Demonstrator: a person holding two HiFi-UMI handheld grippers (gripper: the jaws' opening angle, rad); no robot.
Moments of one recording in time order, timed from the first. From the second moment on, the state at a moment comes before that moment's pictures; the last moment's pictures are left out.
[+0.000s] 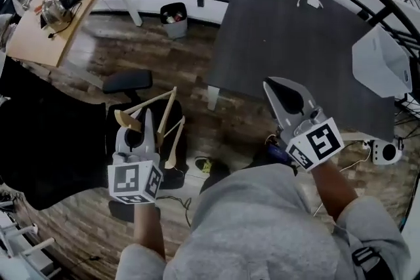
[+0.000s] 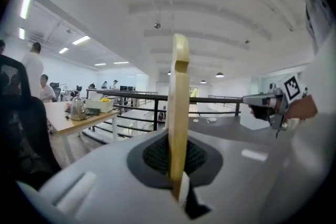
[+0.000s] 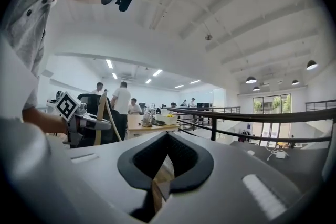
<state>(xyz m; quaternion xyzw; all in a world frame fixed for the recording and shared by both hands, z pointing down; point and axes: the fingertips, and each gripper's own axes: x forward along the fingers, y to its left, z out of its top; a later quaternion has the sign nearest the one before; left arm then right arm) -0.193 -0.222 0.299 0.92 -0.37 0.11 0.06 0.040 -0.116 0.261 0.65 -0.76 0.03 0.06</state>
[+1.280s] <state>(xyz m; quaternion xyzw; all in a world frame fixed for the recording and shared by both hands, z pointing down) 0.441 0.045 0.023 0.99 0.00 -0.12 -0.11 0.483 0.226 0.281 0.83 -0.55 0.02 -0.04</state>
